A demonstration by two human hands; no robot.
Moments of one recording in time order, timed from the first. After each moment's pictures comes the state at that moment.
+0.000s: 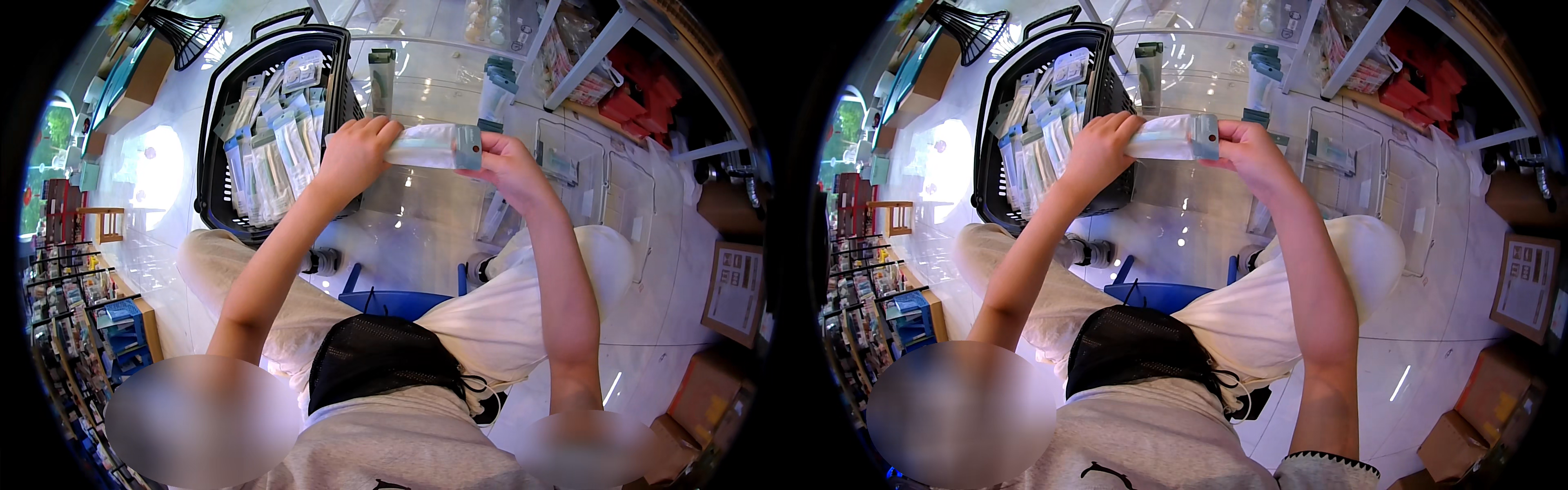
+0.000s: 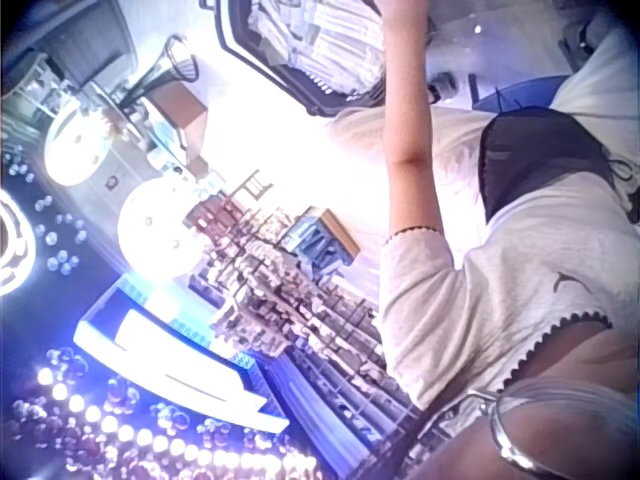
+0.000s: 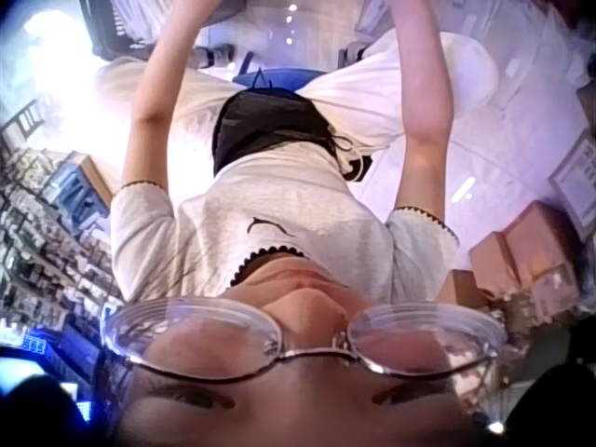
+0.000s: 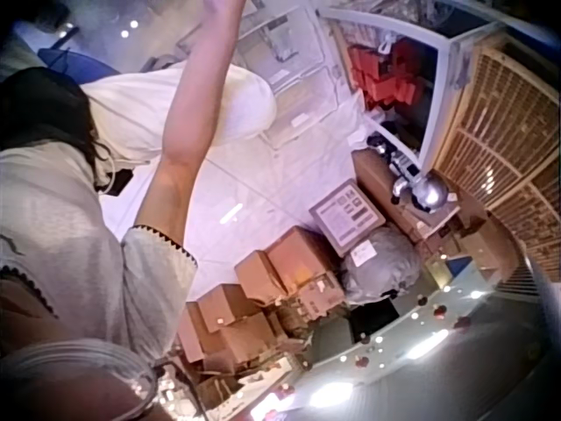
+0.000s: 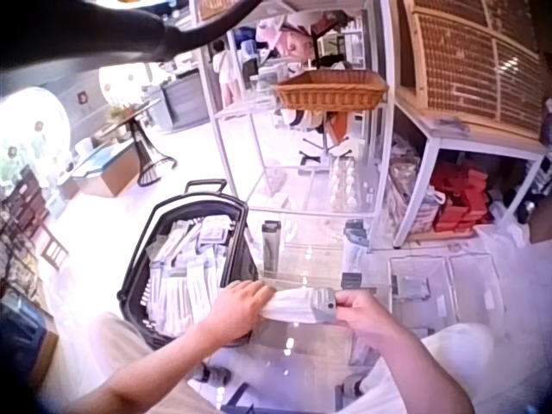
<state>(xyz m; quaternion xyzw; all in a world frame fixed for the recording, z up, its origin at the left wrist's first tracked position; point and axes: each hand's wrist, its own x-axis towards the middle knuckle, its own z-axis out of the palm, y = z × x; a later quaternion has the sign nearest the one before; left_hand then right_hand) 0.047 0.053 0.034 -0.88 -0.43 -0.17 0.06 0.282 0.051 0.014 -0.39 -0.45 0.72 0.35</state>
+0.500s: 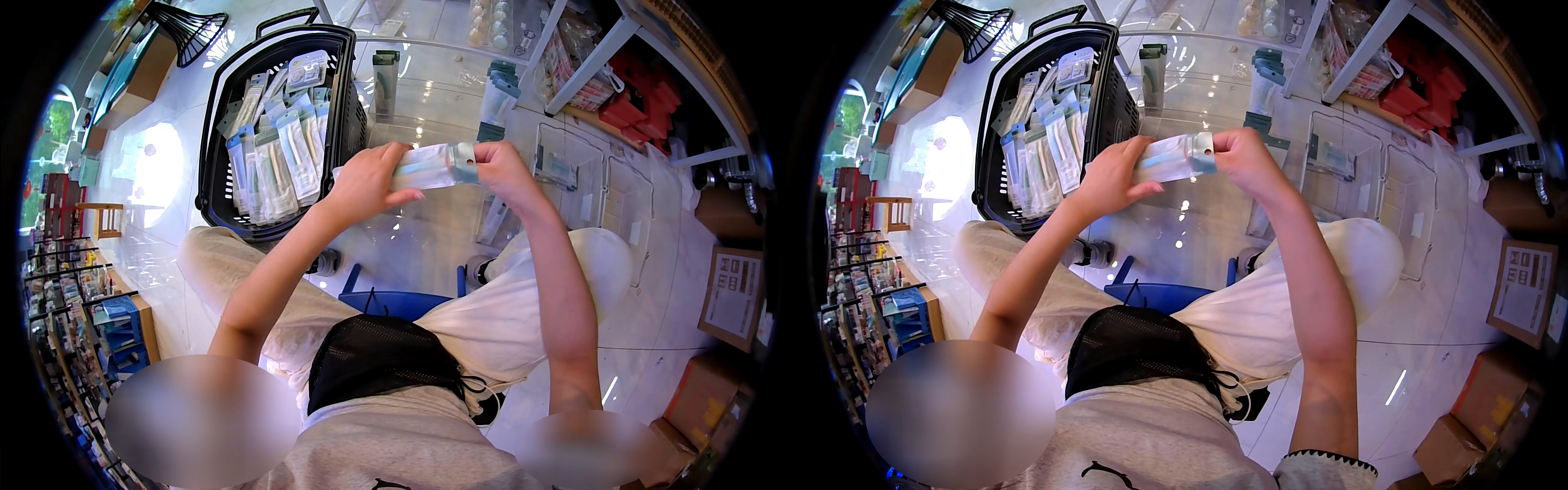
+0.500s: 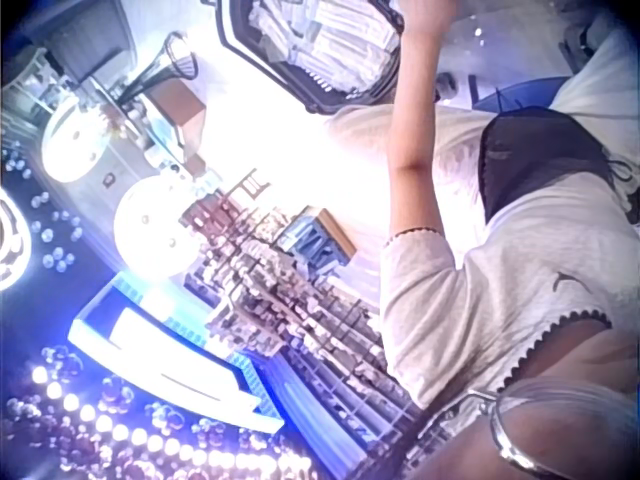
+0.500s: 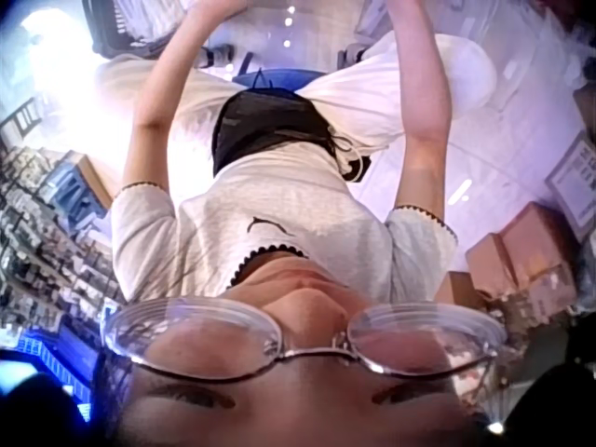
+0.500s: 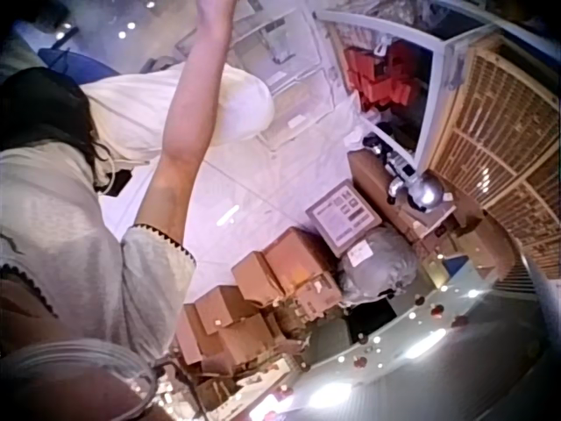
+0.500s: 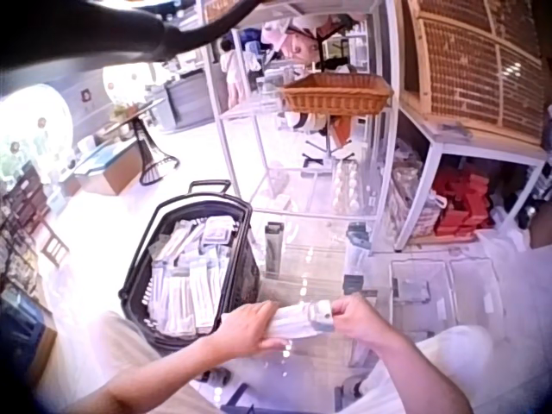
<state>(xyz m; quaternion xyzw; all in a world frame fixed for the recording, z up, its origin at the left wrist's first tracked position) 0.050 0.026 0.026 -0.85 -0.47 -0.18 -0.13 0.274 0.050 0.015 -0.41 -0.56 0.64 0.32</state>
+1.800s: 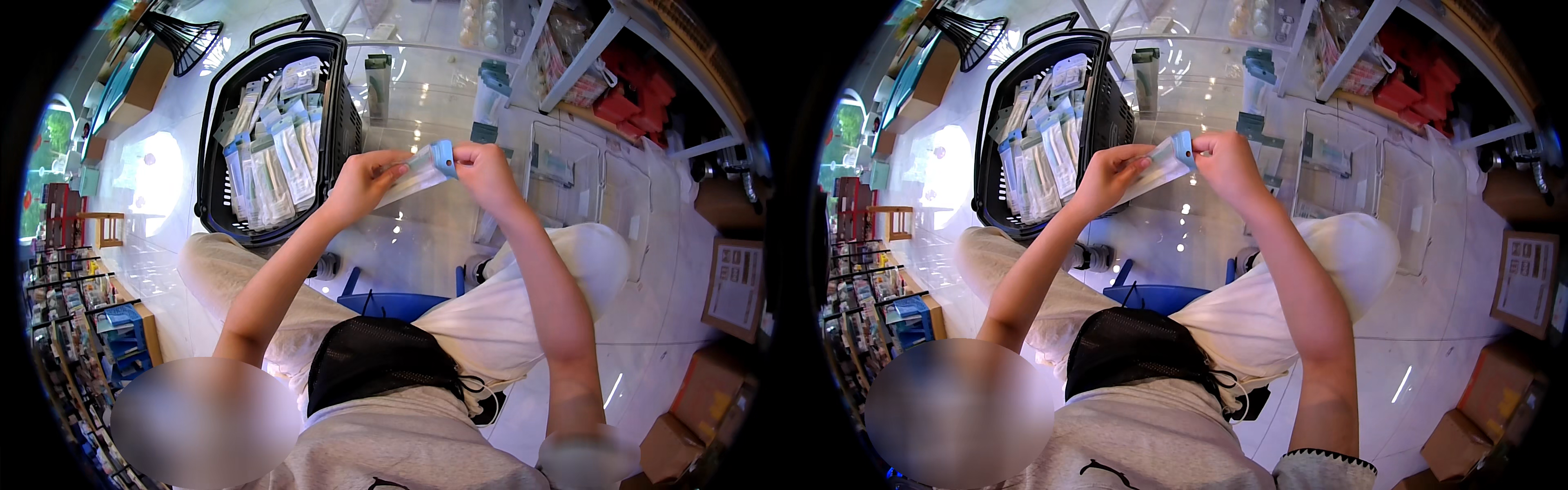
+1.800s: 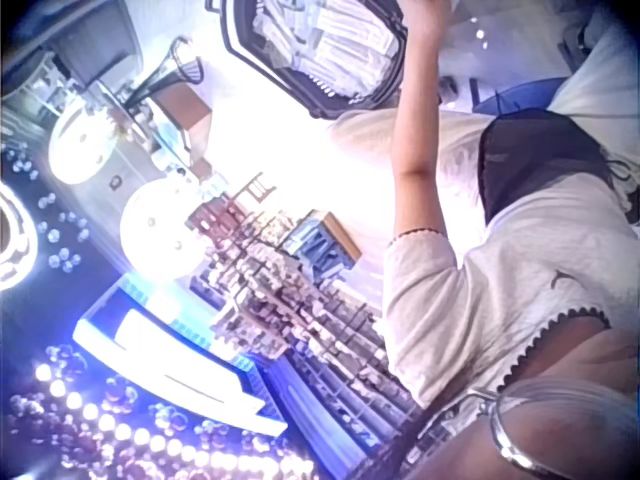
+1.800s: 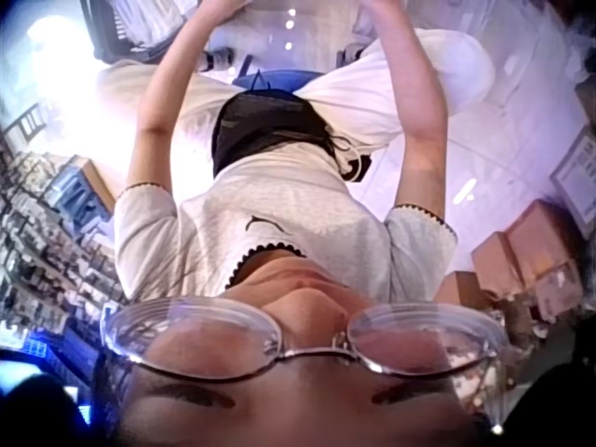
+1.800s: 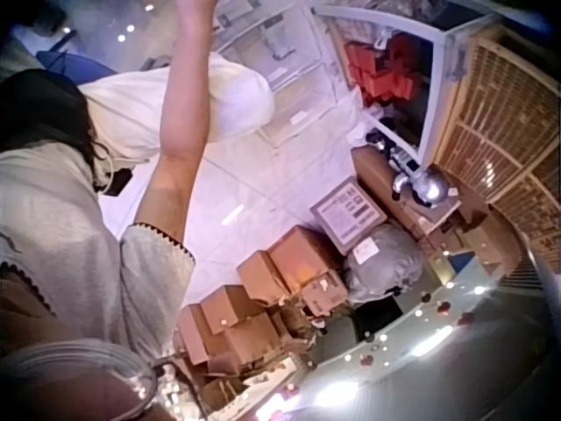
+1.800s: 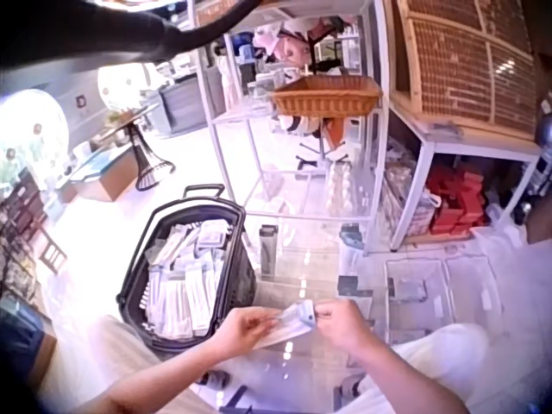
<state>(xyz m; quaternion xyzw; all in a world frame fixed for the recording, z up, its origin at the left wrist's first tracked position) 0.055 0.025 0.018 -0.68 -0.52 -0.27 -0.45 0.263 0.042 0.004 -0.47 -0.67 0.43 0.38</state>
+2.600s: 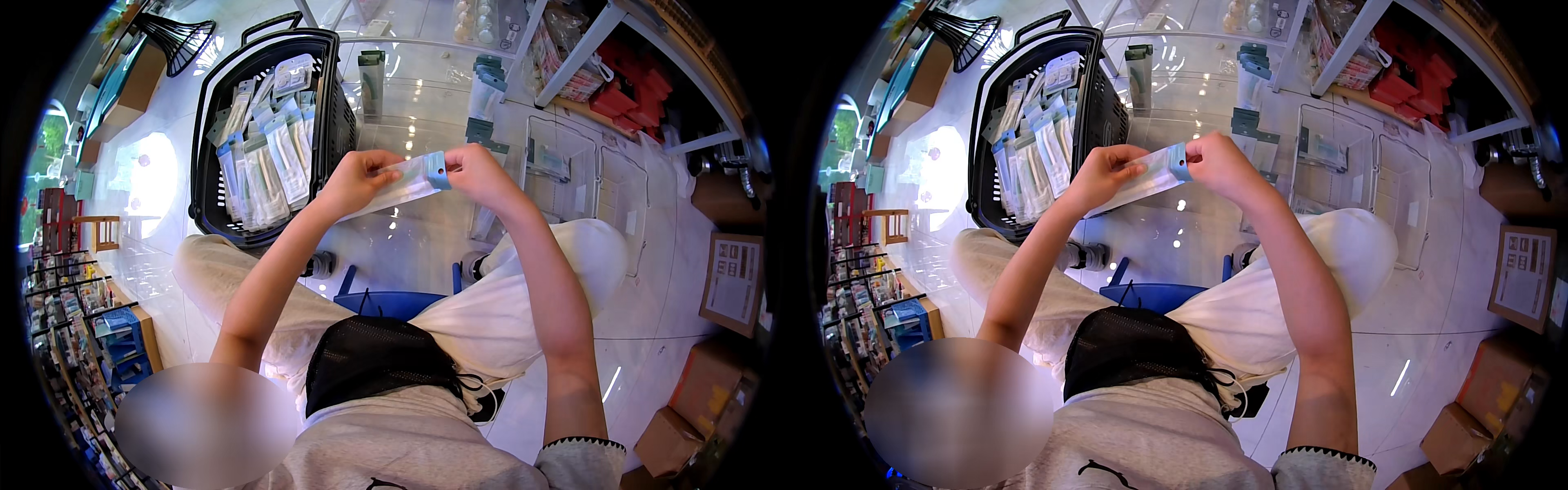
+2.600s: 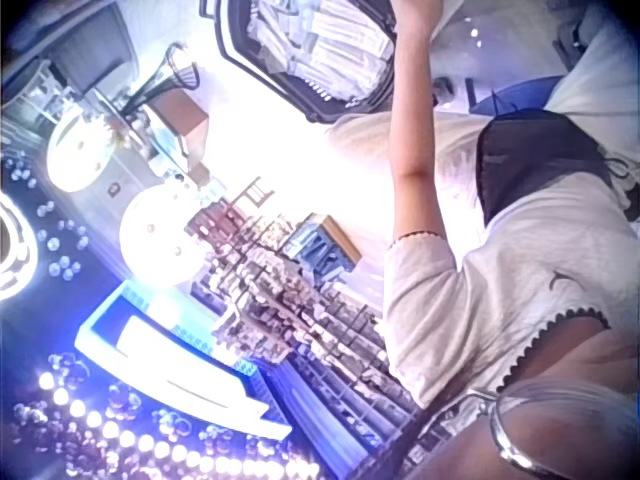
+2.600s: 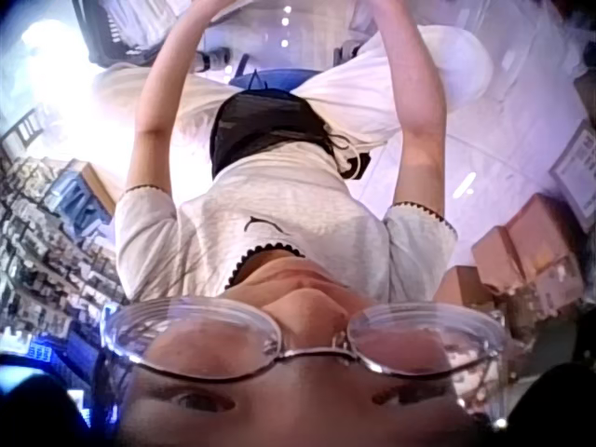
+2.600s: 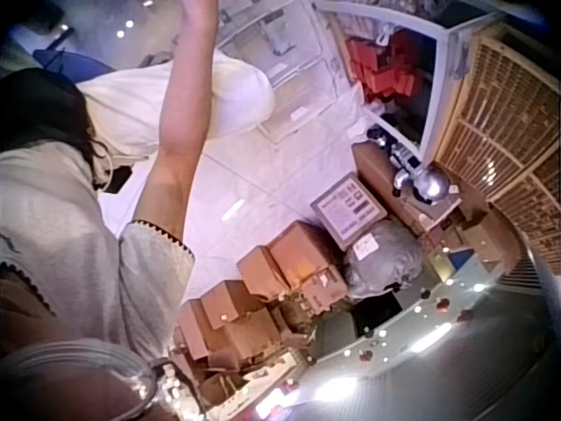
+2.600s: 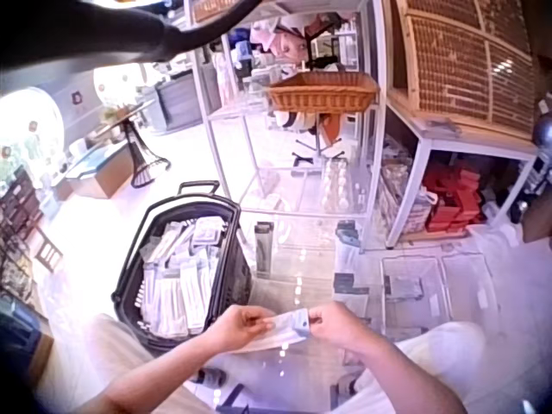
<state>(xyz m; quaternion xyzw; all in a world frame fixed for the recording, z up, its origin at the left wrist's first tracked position) 0.050 0.032 0.011 -0.64 -0.53 -0.23 -0.51 0.264 0.047 -0.005 -0.42 -0.64 0.58 0.29</state>
